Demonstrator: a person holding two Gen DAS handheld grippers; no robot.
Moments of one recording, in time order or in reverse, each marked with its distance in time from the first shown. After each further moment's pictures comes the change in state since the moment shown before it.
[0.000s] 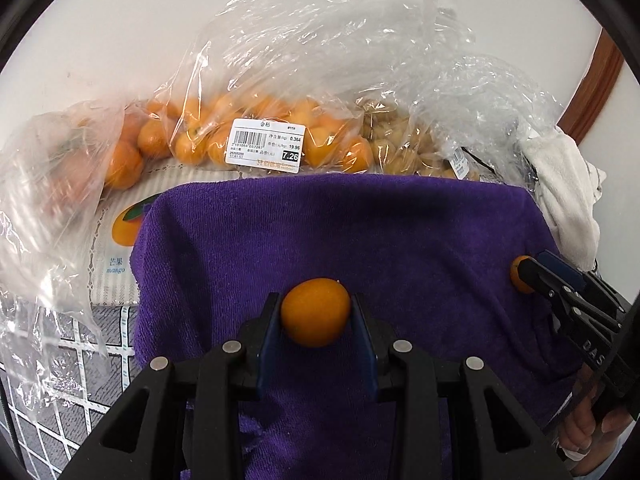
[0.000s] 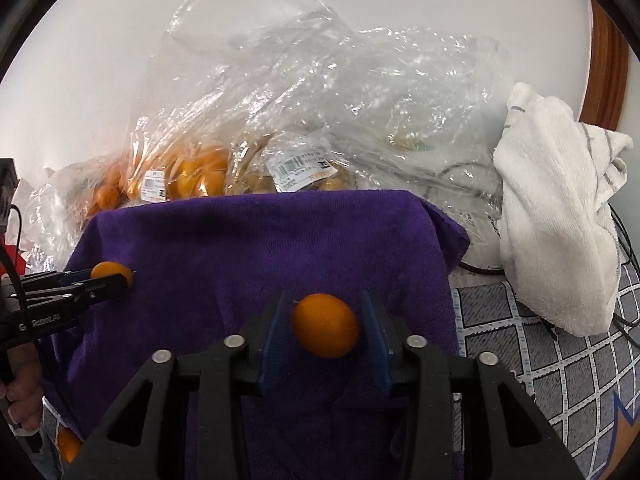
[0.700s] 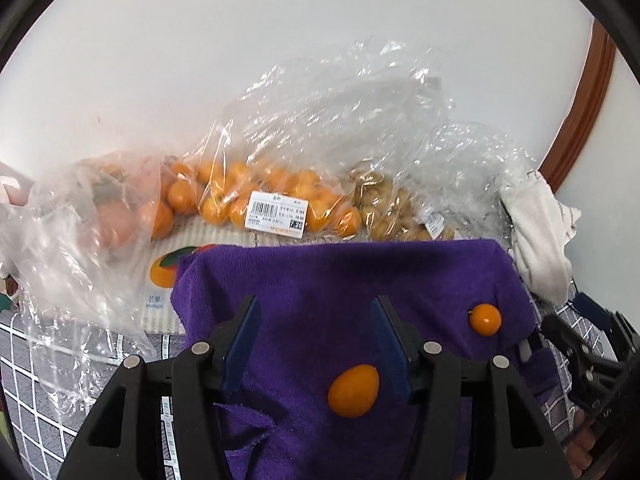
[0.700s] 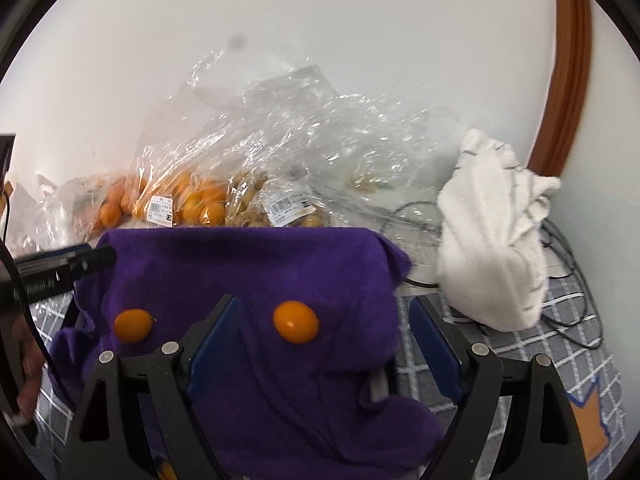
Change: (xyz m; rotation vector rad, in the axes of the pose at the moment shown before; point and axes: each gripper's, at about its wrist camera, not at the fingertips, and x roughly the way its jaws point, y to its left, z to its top) left arm -0.059 0.000 0.015 -0.022 -0.170 -0.009; right arm -0.076 0.012 0.000 -0.016 -0.091 -0.160
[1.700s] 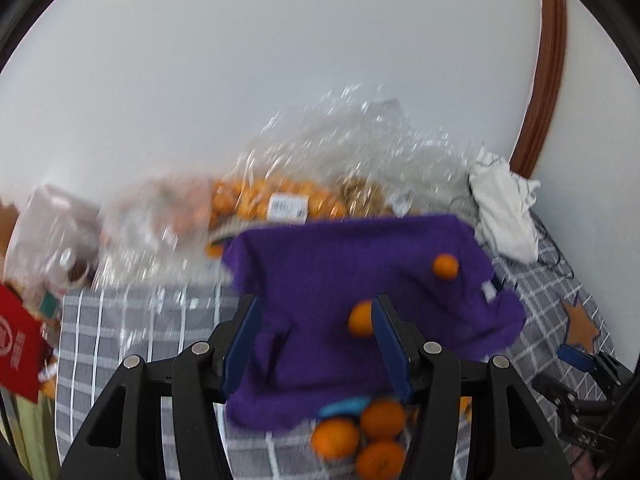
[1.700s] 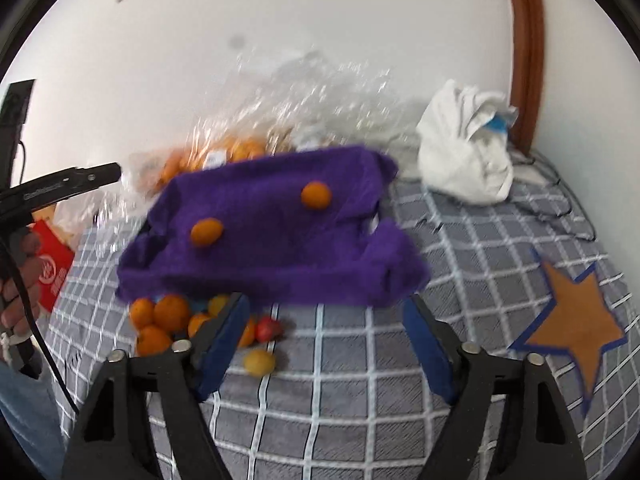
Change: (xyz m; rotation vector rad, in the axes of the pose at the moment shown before) left arm -0.113 -0.017 -0.064 0.079 -0.074 0.079; right arm -0.091 -0.019 -0.110 0.058 0.088 0.191
